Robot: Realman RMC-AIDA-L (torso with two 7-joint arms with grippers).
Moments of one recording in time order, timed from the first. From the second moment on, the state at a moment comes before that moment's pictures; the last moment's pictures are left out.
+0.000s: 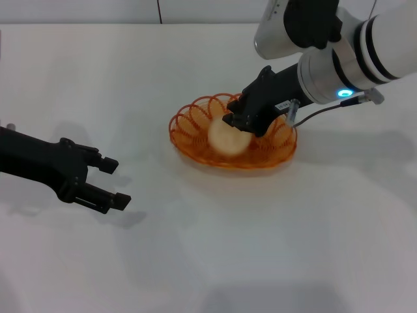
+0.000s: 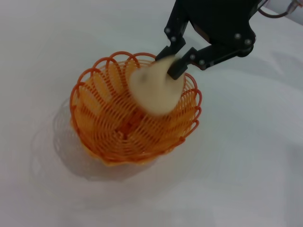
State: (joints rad) left arm -0.58 -1.97 0.85 0.93 2.31 1.79 -1.75; right arm 0.73 2.02 -1.67 -1.26 -2.25 -1.12 2.29
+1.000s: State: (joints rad) left arm -0.55 -1.97 0.84 0.93 2.30 1.79 -1.72; right arm 0.44 2.02 -1.52 -1.43 -2.06 -1.08 2.10
